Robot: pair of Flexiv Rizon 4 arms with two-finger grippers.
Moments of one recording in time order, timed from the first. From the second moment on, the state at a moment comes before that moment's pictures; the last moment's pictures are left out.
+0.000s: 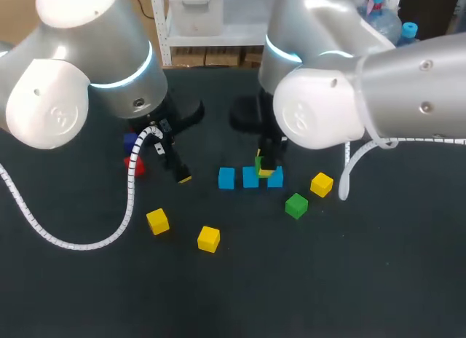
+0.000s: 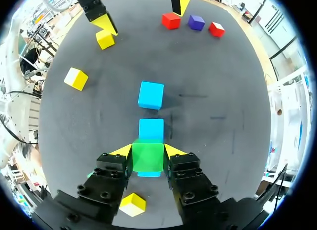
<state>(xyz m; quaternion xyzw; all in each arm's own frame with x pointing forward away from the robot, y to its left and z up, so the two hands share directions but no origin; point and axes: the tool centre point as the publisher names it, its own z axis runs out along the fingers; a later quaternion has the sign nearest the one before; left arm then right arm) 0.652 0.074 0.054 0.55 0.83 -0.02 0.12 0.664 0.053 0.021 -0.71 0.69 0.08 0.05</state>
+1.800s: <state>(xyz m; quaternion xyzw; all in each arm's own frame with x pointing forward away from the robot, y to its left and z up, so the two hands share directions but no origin) 0.652 0.074 0.054 0.55 0.83 -0.02 0.12 0.666 0.050 0.020 -0.71 0.70 0.08 0.04</state>
